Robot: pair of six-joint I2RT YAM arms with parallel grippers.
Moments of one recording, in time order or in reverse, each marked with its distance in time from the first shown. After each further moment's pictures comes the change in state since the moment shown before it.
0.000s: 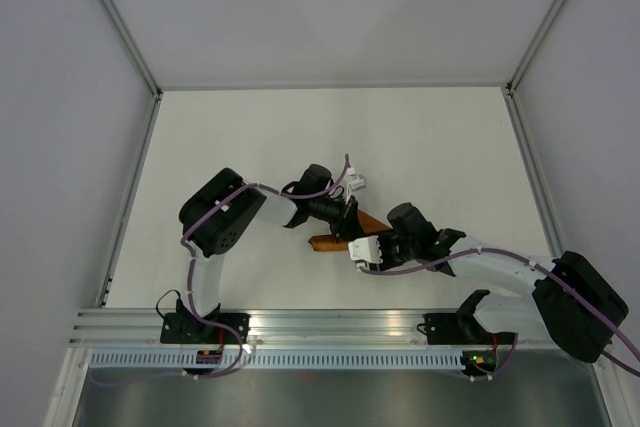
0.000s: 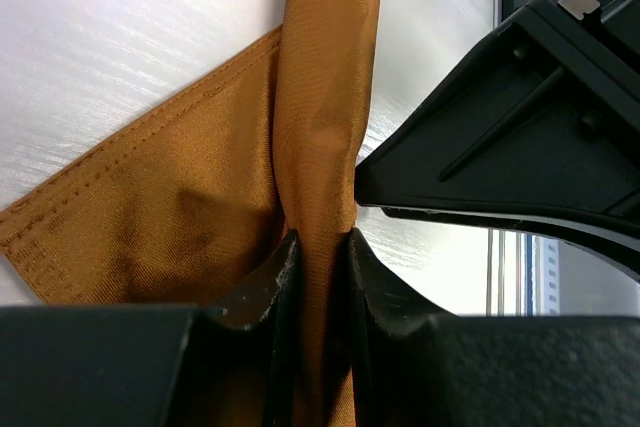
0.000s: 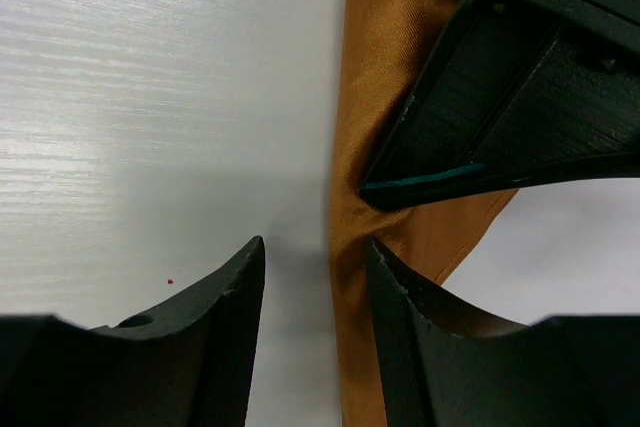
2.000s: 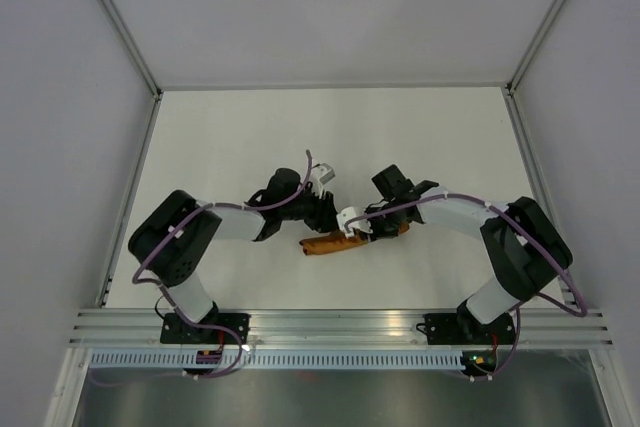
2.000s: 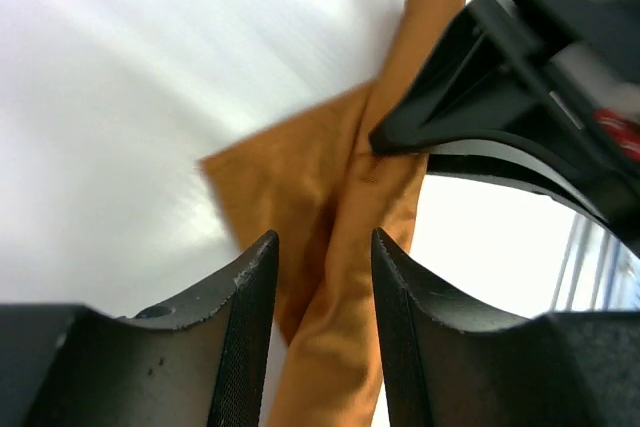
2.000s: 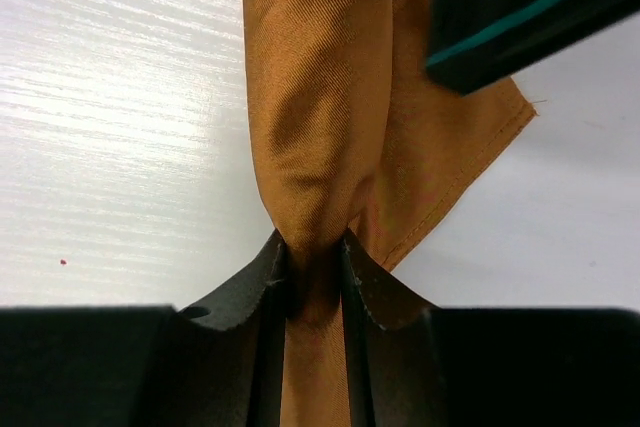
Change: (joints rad) left arm 0.071 -0.296 -0.231 0.029 -0.322 -0.032; right arm -0.138 0.369 0.363 -0.276 -0.142 -0.167
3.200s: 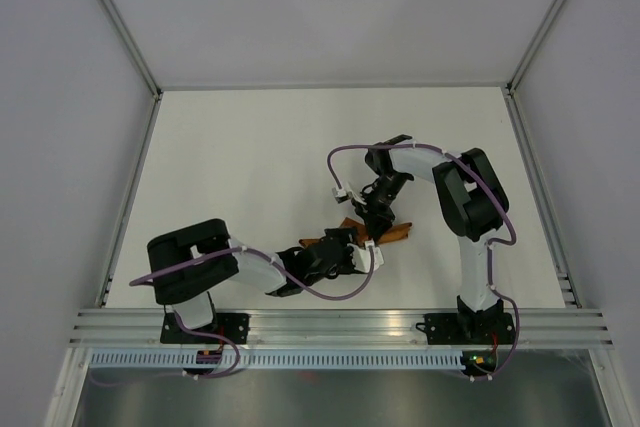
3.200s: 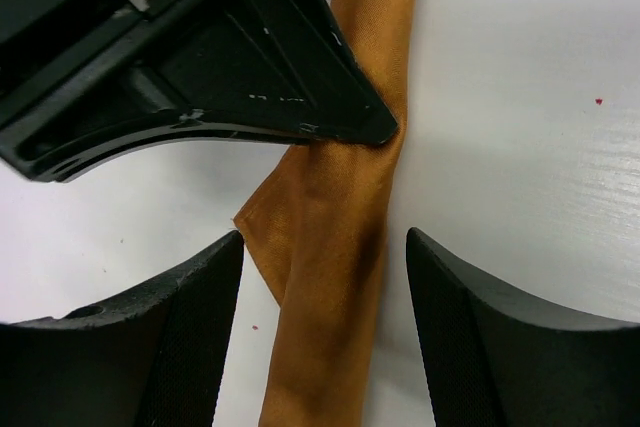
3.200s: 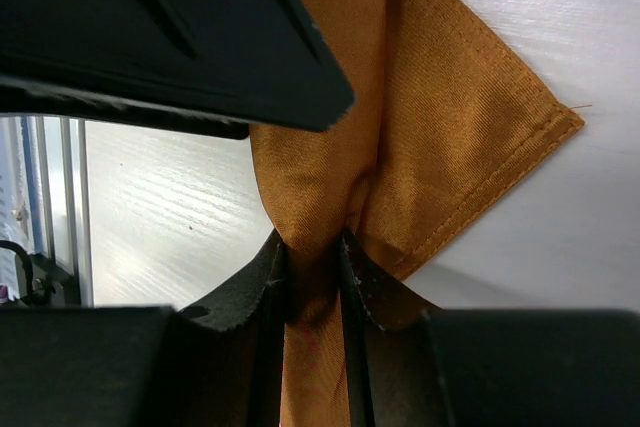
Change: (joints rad) left arm -0.565 -0.071 -0.178 0.249 -0.888 0.775; right arm -0.127 0.520 0.587 -0.730 -0.265 -0.056
